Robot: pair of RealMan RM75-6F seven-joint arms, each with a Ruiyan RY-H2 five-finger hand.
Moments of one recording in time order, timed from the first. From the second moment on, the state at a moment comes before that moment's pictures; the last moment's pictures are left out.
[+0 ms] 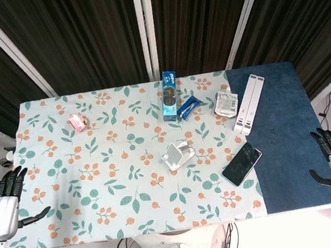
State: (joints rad) left arm -0.11 -1.16 -0.05 -1.59 1.54 1.52 0.13; right arm 0.08 -1.08 0.04 -1.58 -1.49 1.43 0.05
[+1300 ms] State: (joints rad) left arm -0.11 -1.14 -0.02 -1.59 1.53 1.49 0.12; right arm 0.59 -1.17 -0.04 -1.30 -1.76 0.85 -0.09
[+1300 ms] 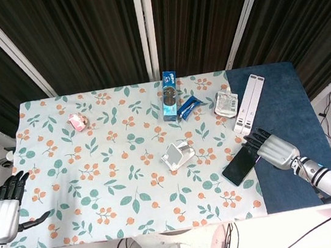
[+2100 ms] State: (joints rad) left arm -0.10 -1.14 -0.02 -1.59 1.53 1.49 0.13; right arm 0.65 -1.35 -0.13 -1.06 -1.80 0.95 0.21
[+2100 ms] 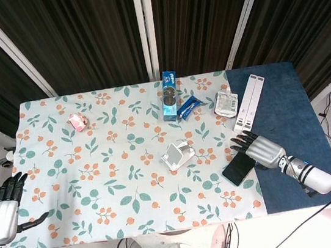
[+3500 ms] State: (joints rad) left arm -0.10 -1.14 -0.02 -1.61 1.52 1.46 0.14; right arm 0.64 -1.41 -0.16 -0.95 -1.79 1.12 0.33
